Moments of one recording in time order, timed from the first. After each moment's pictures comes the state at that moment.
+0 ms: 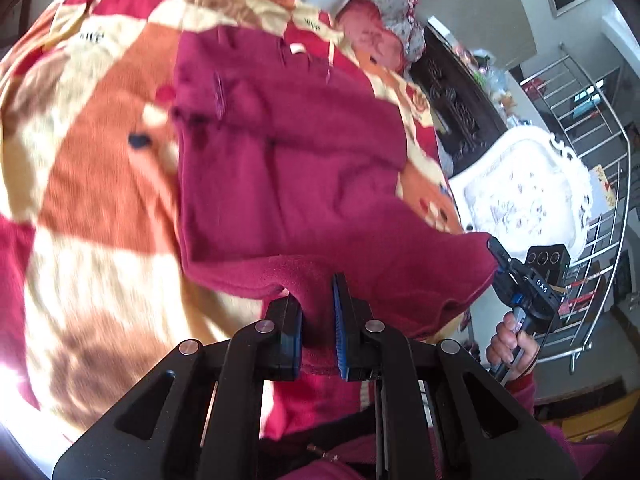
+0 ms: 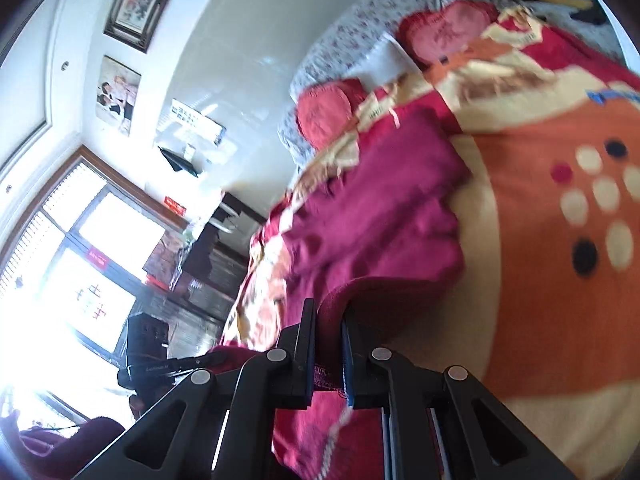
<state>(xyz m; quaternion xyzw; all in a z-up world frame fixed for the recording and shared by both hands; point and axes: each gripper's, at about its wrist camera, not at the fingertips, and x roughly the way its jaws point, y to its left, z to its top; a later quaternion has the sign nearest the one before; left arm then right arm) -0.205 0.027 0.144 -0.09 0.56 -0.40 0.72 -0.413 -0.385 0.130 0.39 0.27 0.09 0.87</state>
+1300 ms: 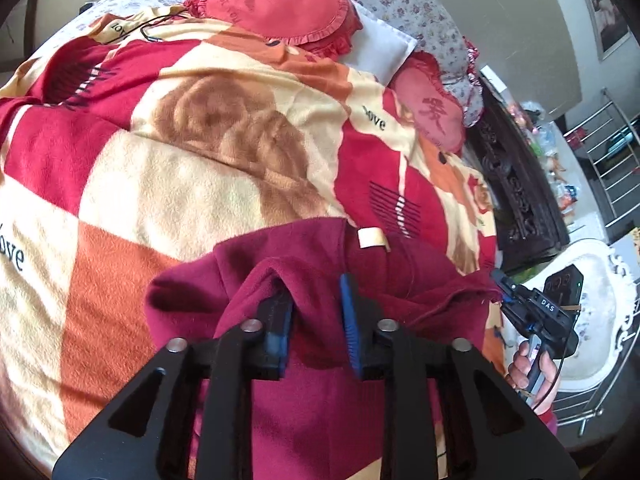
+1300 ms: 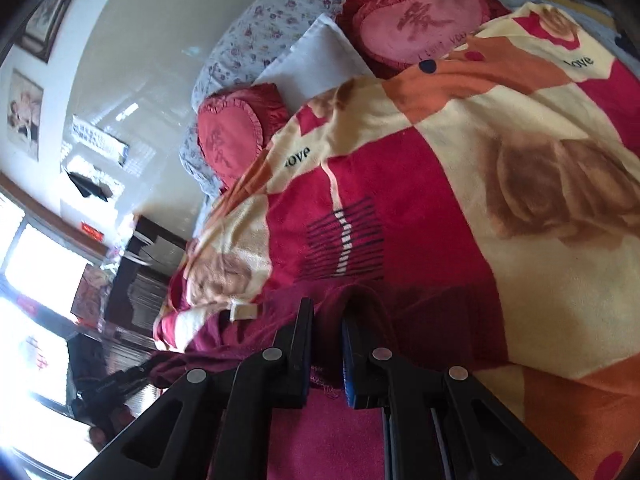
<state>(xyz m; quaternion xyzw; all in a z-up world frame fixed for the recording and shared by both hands) 0.072 -0.105 0.121 -0.11 0.54 -0.35 0.76 -0.092 -0.515 0.117 0.39 0.35 -0.02 0.85</state>
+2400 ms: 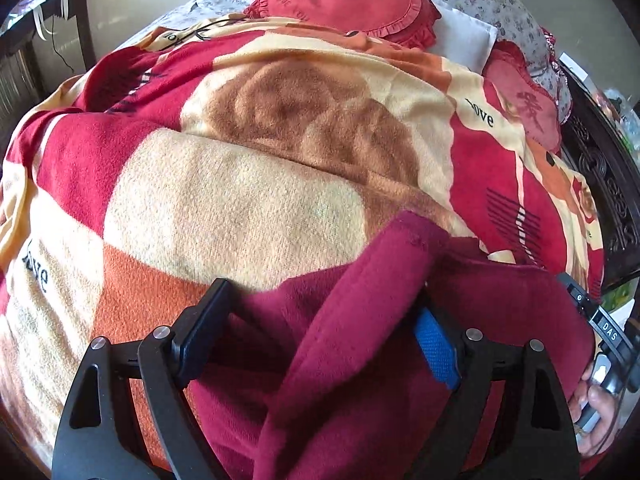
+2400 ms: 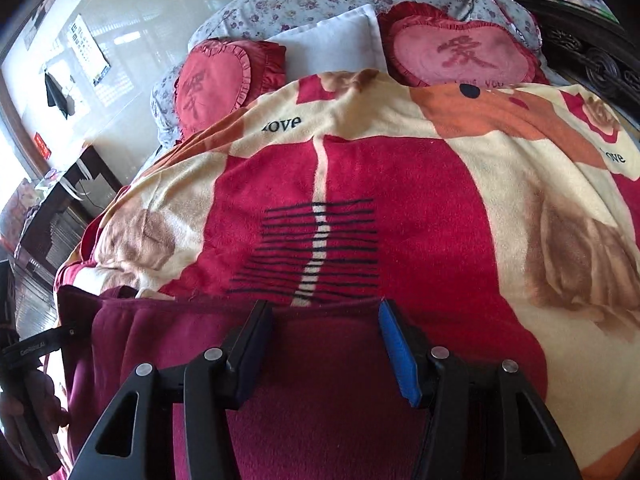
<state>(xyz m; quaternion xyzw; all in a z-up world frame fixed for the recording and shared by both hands) 0.103 -0.139 0.053 -0.01 0.52 -0.20 0.83 -0.017 -0.472 0.069 0.19 0.40 -0.09 0.89</state>
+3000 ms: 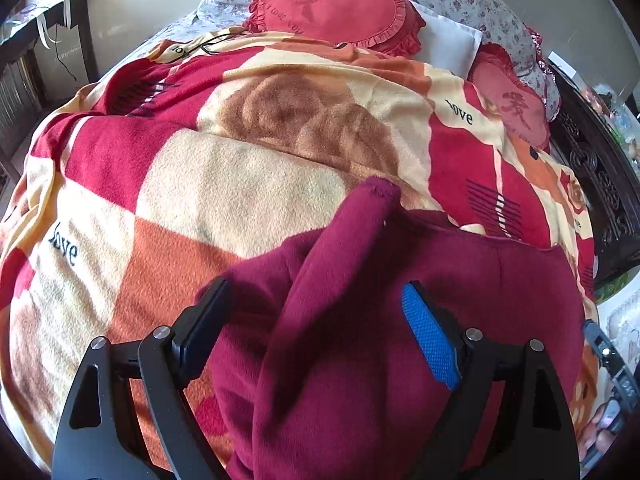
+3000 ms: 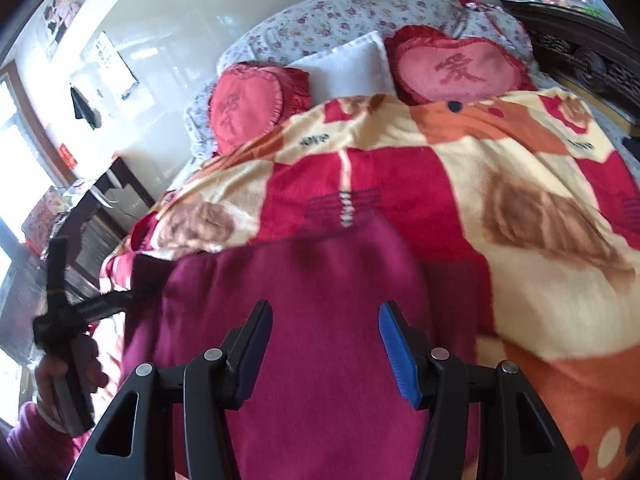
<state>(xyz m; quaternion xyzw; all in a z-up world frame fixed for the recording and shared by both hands) 0.067 -0.132 0.078 0.00 0.50 -0.20 0.84 -0.119 -0.443 0.117 0.21 0.37 -0.07 0.90</state>
